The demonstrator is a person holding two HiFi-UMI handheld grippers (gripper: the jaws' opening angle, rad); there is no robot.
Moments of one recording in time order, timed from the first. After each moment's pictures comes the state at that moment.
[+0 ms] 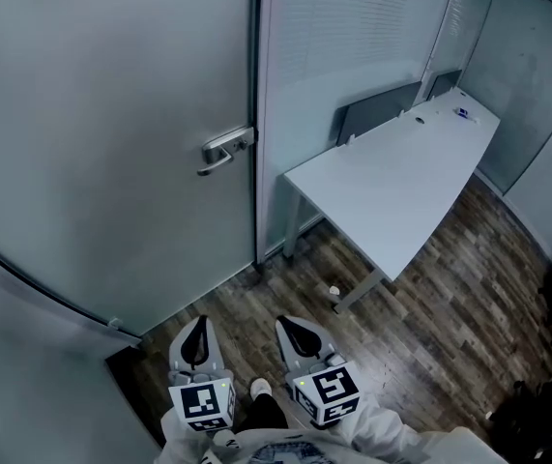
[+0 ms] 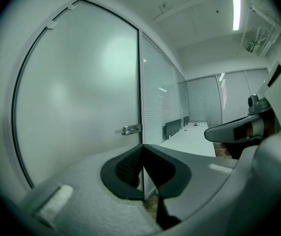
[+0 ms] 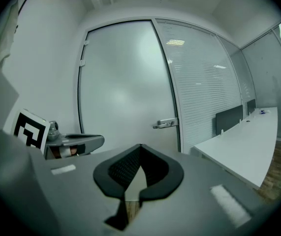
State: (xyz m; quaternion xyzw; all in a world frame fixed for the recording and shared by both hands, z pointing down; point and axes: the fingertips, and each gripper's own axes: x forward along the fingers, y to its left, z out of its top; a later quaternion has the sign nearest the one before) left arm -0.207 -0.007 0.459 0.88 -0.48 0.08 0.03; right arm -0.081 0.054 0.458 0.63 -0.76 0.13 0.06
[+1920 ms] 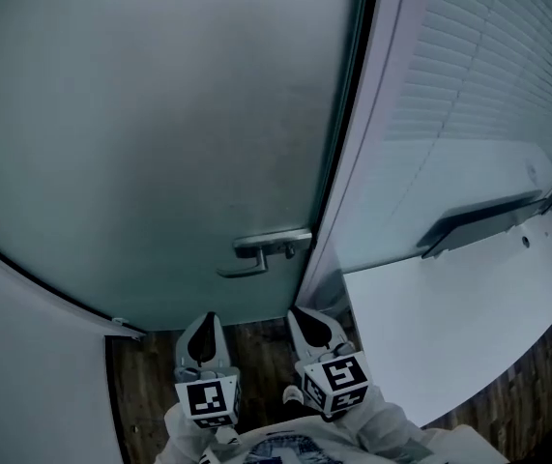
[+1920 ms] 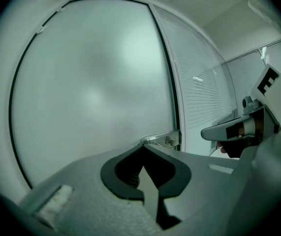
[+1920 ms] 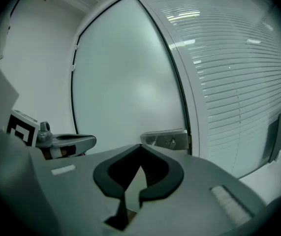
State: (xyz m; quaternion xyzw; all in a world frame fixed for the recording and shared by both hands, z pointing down) left arm -0.105 -0.281 0.457 0.74 -0.67 0.09 0.03; right arm 0.043 -0.298 0.468 0.45 -0.88 0.14 0.08
